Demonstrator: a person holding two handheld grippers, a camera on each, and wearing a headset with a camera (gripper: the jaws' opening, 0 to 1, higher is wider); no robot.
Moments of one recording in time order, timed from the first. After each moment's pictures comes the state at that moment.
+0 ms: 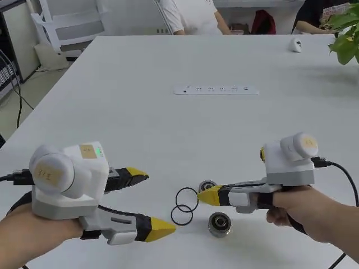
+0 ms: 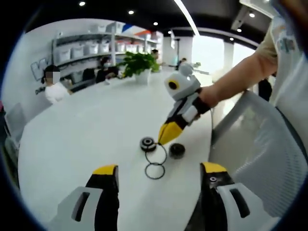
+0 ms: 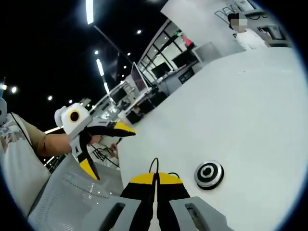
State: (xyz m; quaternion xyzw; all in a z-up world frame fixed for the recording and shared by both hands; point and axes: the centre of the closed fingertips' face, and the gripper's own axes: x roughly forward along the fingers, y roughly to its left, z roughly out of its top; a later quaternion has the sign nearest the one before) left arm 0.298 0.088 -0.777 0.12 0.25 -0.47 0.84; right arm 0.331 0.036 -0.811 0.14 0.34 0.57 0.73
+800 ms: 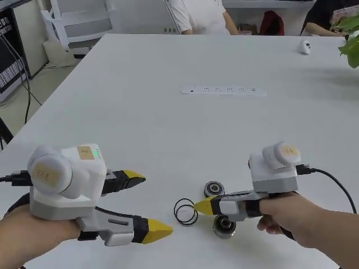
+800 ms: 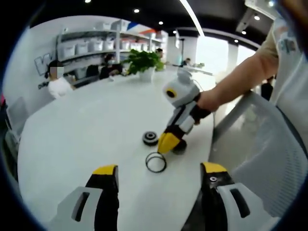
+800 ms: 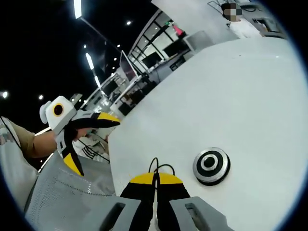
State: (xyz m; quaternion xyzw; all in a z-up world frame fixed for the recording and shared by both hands) left arm 0.294 0.096 -0.783 0.11 0.26 -0.46 0.84; right arm 0.327 0.050 -0.846 0.12 0.40 0.55 0.73
